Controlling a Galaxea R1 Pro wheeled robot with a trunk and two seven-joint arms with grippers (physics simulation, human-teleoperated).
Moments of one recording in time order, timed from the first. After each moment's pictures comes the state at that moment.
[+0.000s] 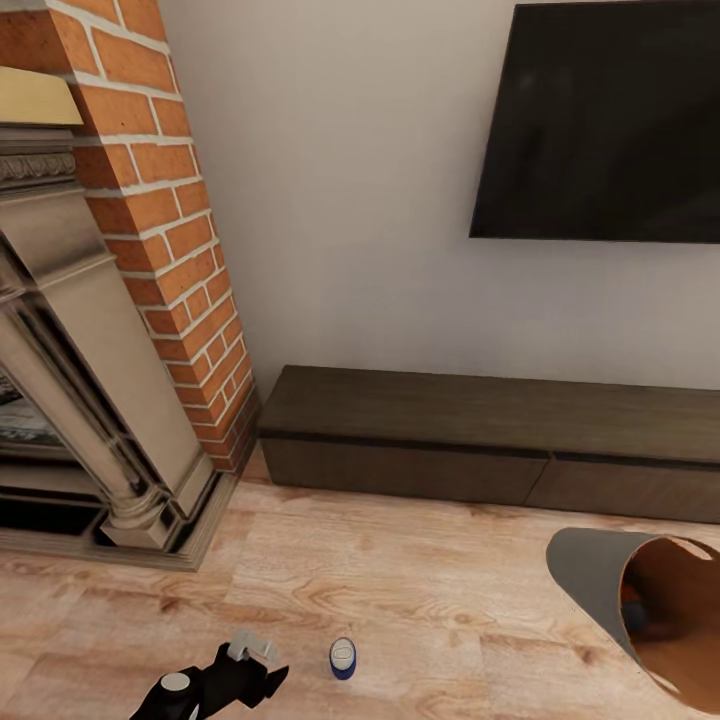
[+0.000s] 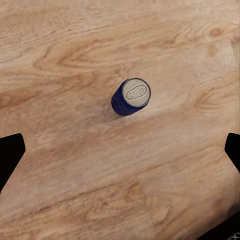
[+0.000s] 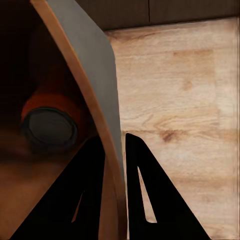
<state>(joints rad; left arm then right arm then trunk) -0.34 0.05 -0.02 -0.57 -0.20 0.07 -0.45 -0.39 -0.61 -0.94 -0.73 0.48 0.34 1.16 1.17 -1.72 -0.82</state>
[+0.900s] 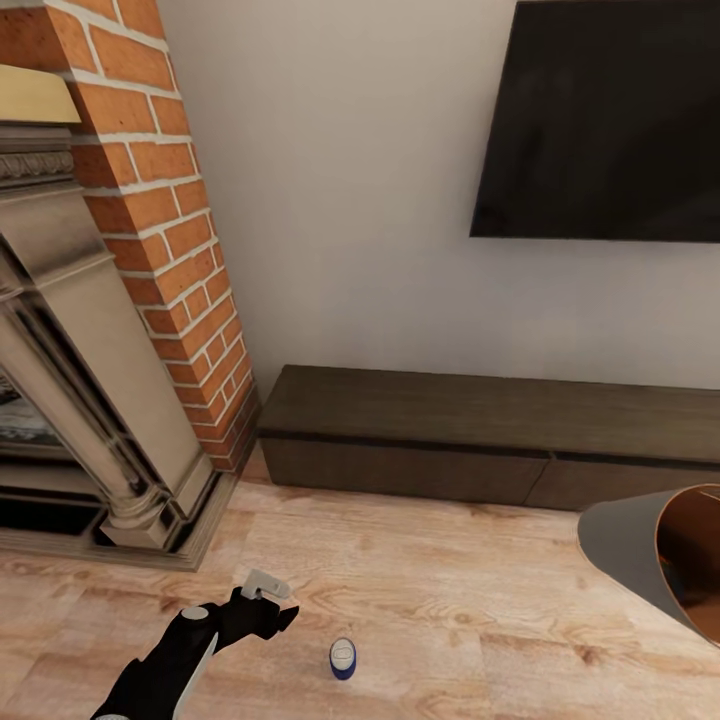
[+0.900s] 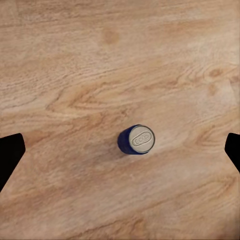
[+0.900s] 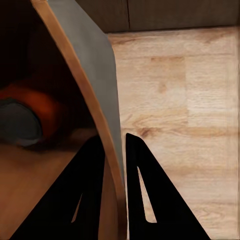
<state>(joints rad) -0.44 0.03 -0.02 -0.69 -0.19 0.23 -0.45 -0.40 -0.77 -0.78 -0.99 0.49 0.70 1.30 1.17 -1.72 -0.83</state>
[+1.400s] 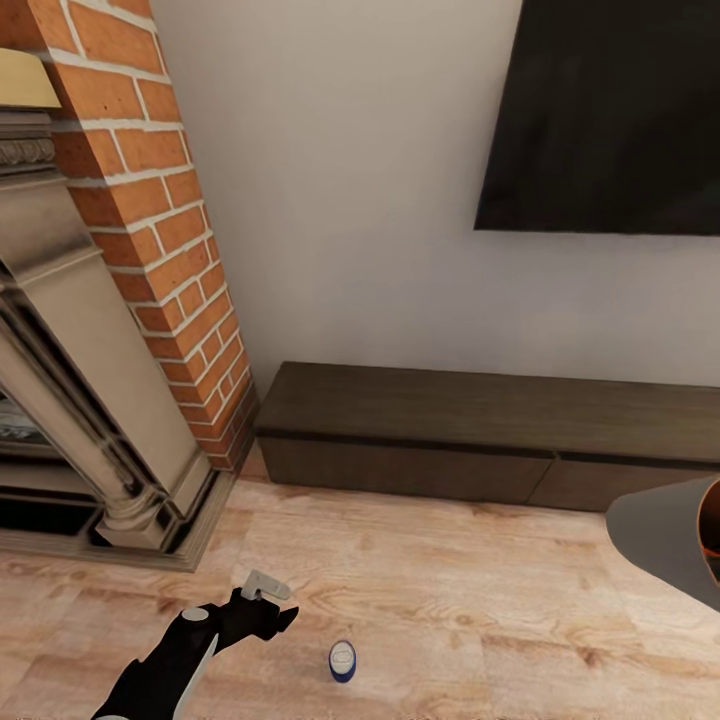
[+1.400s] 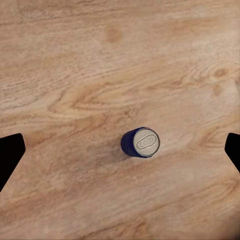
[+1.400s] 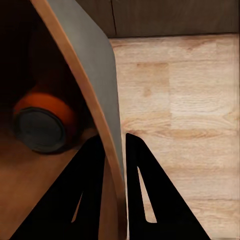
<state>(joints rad) -0.43 0.03 -0.02 -0.68 -0.19 0.22 -0.44 -0.40 -0.89 -0.78 -0.99 0.48 0.75 1.37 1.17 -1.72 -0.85</state>
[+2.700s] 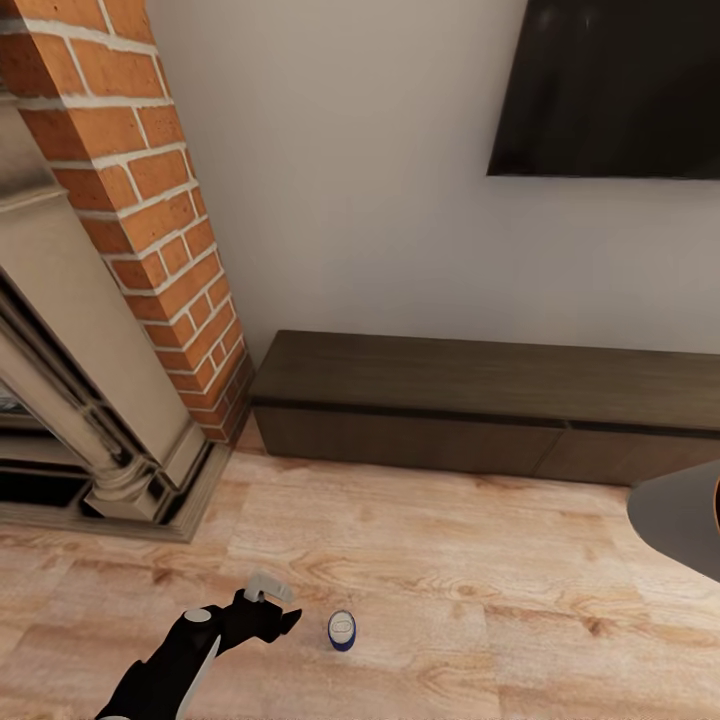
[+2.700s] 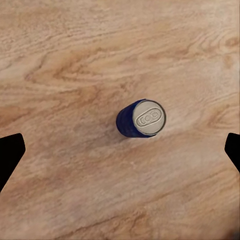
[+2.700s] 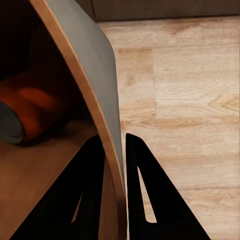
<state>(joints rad) -0.43 0.02 -0.02 -0.68 -0.19 0.22 -0.45 -0.40 -0.96 -0.76 -1.07 0.48 0.86 1.38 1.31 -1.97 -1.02</state>
